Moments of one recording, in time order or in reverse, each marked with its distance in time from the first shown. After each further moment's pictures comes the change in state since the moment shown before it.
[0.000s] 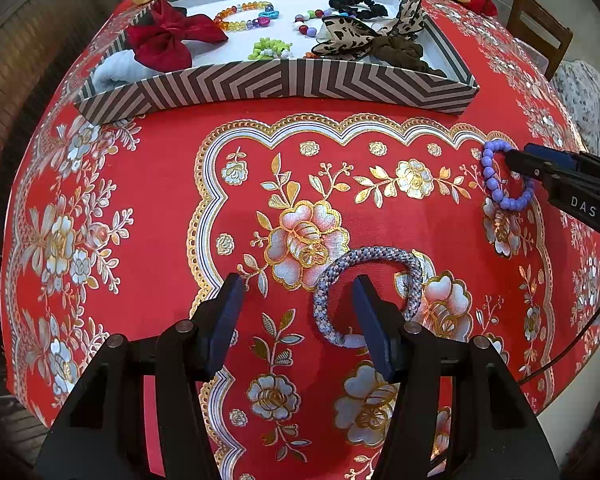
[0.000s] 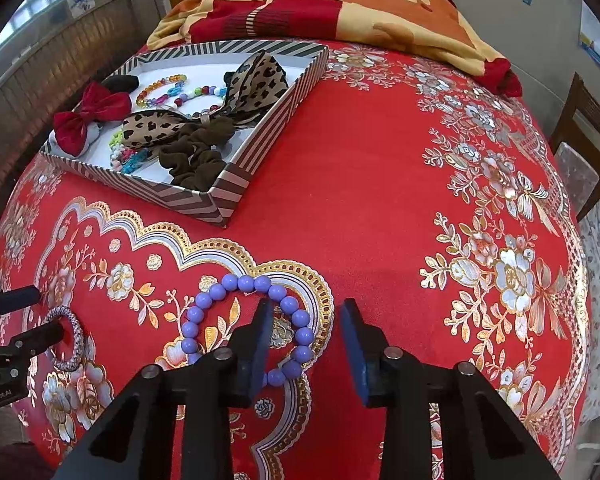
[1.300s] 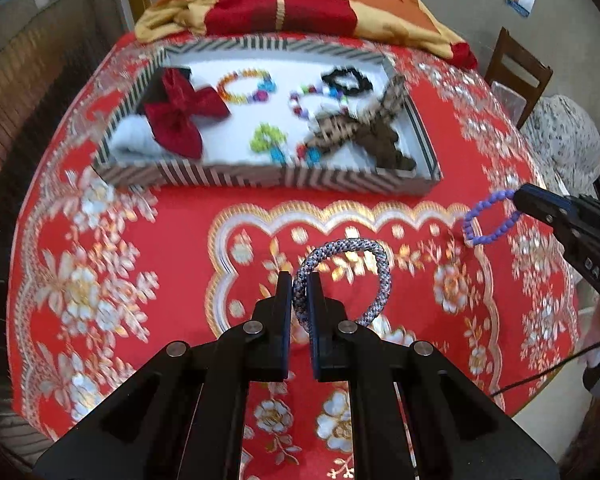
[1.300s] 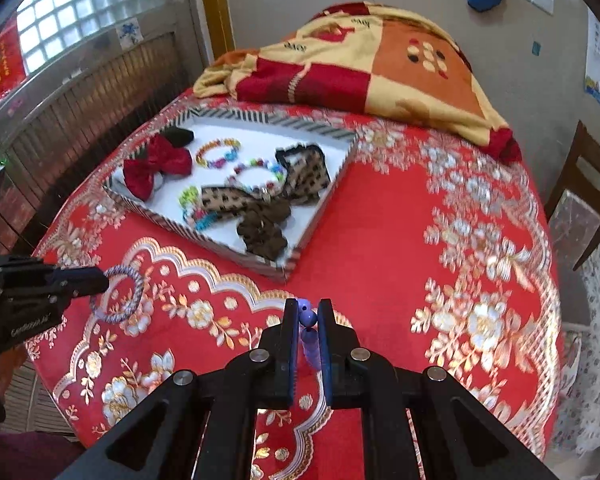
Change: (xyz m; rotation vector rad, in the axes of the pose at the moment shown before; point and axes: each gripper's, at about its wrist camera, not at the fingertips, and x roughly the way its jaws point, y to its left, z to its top) left arm -0.050 0.013 0.041 -0.034 -0.129 -0.088; right arm -0.083 0.020 0.019 -0.071 -0.161 0.060
